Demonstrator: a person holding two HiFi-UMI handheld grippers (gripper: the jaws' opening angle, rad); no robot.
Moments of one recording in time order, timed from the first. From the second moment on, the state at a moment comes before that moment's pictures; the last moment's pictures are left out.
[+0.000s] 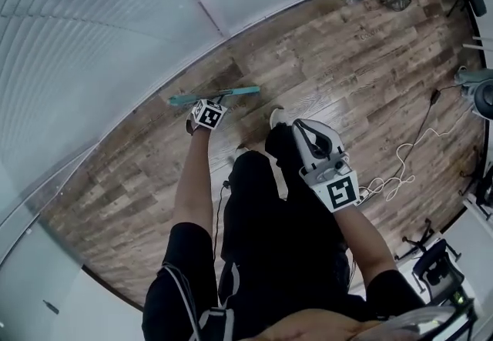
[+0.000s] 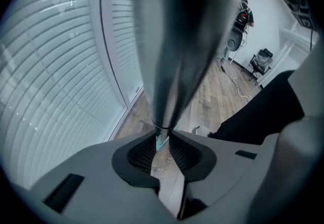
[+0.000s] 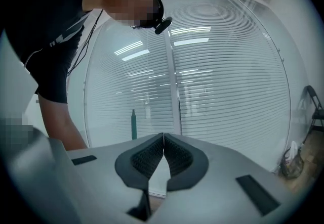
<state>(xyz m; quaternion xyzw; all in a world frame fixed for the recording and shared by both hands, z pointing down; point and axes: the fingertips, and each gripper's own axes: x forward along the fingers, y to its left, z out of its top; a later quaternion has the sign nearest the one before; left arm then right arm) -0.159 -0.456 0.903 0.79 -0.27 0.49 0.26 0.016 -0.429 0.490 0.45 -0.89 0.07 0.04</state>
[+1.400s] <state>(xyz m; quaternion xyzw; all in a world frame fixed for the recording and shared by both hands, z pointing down) -0.087 -0.597 0.935 0.73 -0.30 0.56 0.23 0.143 -0.449 0.507 0.56 -0.83 0.10 0.01</state>
